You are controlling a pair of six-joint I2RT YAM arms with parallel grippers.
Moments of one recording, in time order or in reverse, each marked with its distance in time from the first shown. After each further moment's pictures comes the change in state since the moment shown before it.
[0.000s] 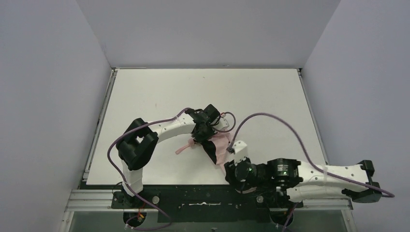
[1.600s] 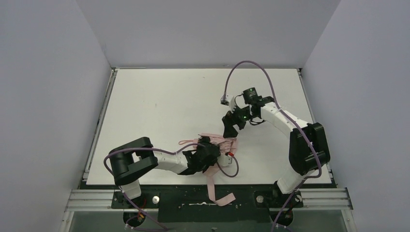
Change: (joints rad) left arm -0.333 -0.169 -0.634 0.946 -0.462 0.519; right arm -1.192 0.731 0.380 0.235 -1.067 -1.272
